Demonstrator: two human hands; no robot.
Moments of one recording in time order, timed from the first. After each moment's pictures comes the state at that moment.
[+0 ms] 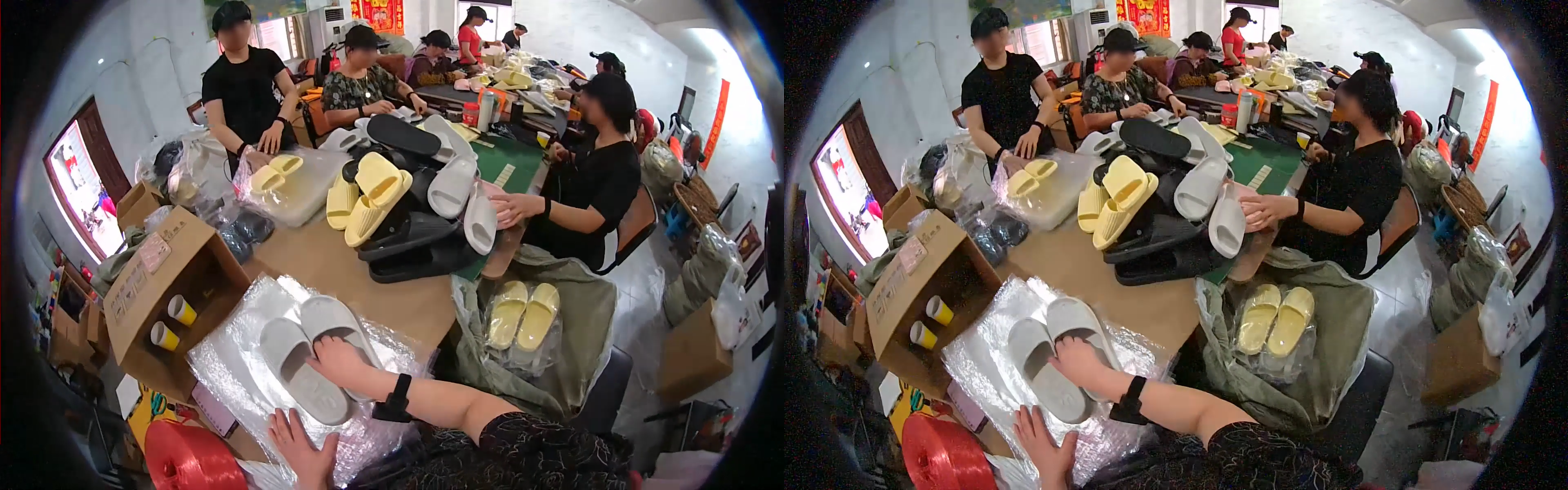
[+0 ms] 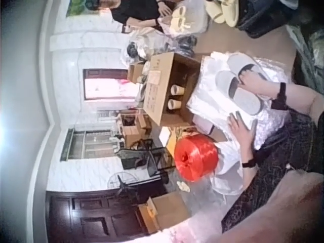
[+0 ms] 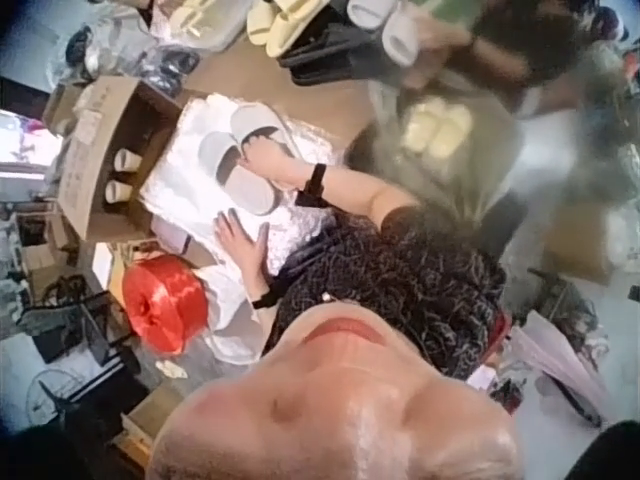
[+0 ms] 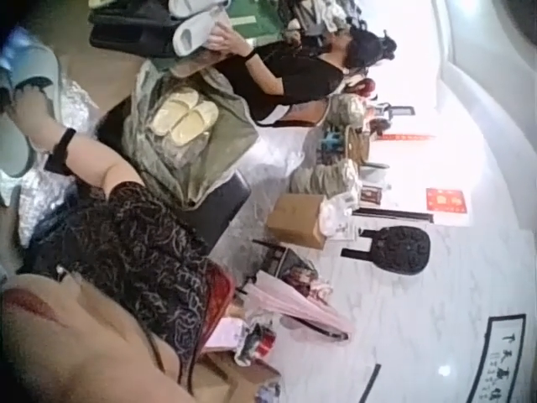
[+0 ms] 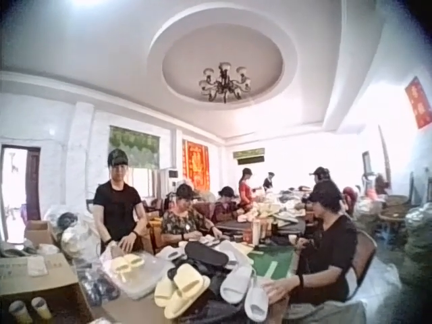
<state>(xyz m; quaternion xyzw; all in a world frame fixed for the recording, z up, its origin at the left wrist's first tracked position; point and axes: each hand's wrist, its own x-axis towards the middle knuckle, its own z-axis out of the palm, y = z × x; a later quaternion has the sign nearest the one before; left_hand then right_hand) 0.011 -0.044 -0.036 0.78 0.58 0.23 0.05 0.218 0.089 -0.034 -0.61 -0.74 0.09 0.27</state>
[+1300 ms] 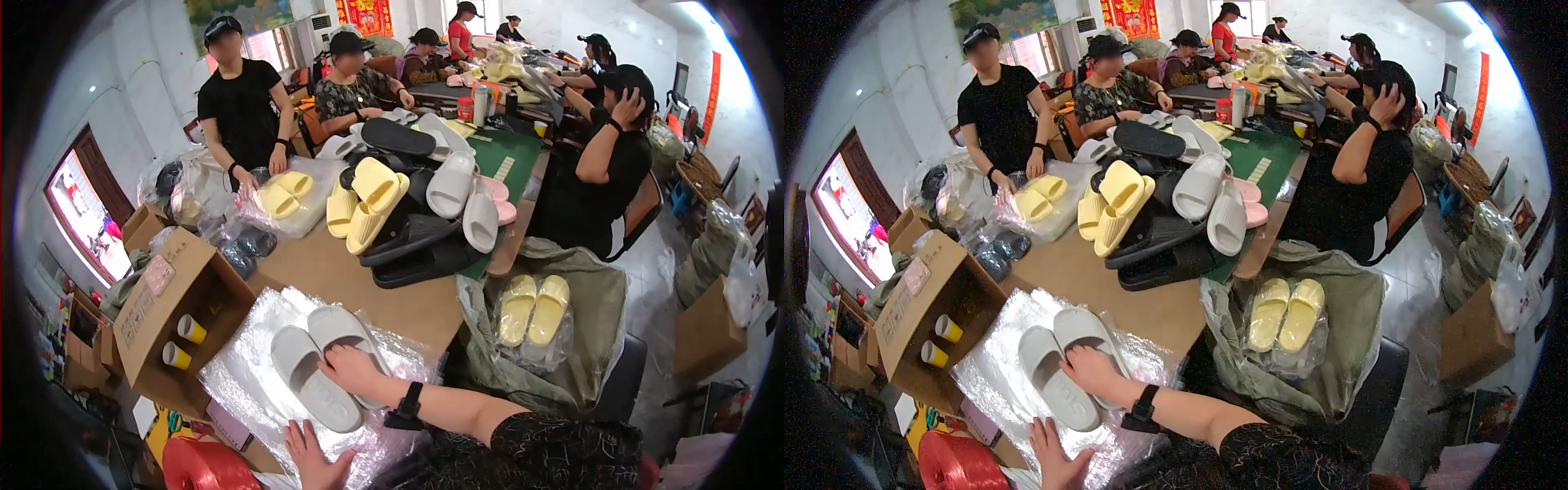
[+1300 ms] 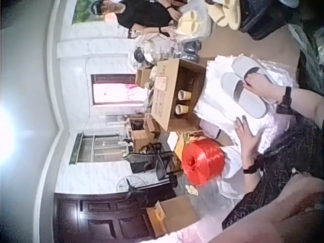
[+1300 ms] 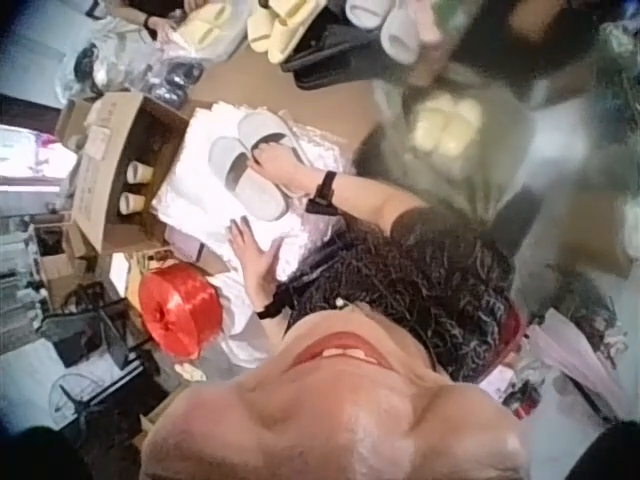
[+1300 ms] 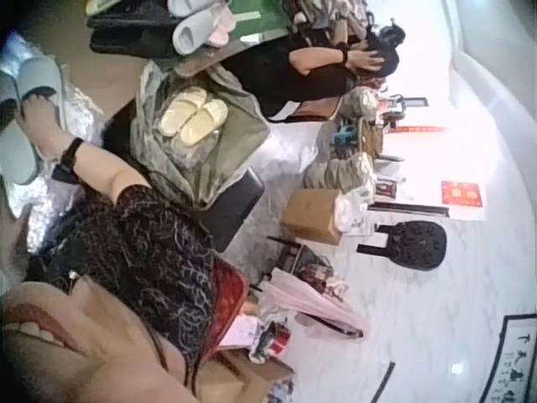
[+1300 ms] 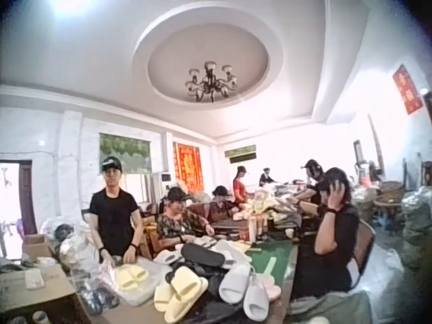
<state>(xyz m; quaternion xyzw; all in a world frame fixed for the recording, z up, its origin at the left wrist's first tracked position) 0.016 -0.052 0.010 0.79 0.57 0.13 0.18 0.227 0.081 -0.039 -0.60 -0.68 0.08 0.41</state>
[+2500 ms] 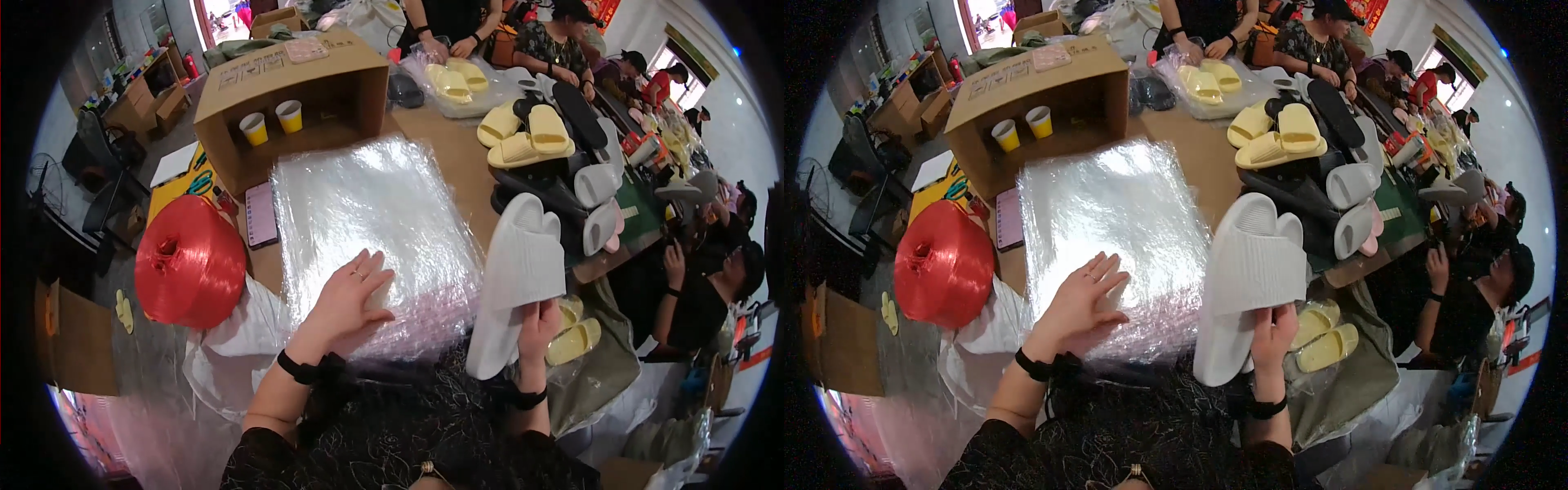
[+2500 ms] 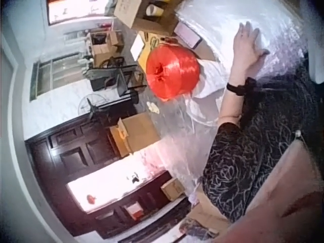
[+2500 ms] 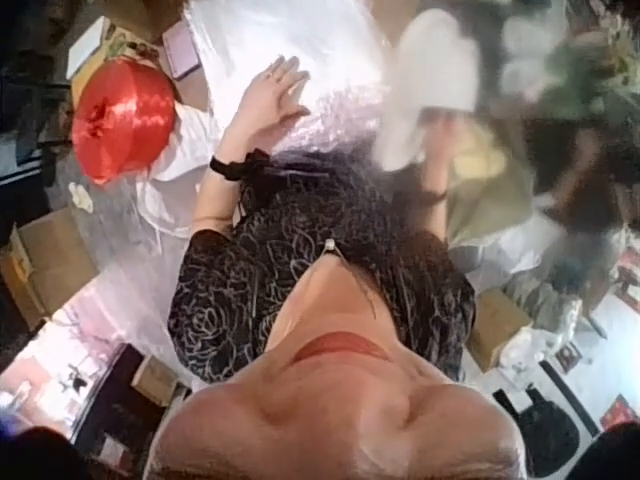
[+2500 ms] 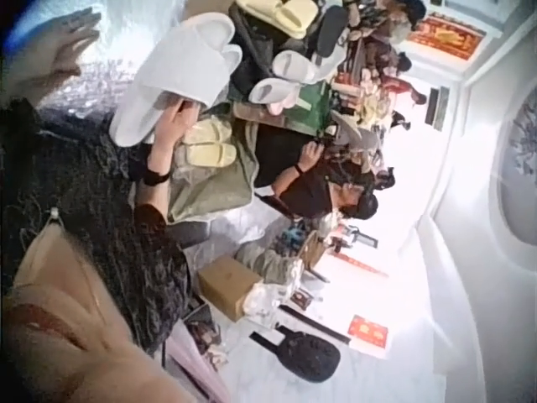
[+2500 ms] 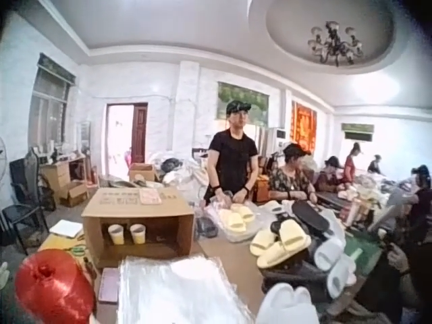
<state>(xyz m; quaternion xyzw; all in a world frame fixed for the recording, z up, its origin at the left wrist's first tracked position) 0.040 -0.024 0.019 0.85 0.46 0.21 0.13 0.384 -0.064 0.013 -0.52 -0.55 0.21 0.61</state>
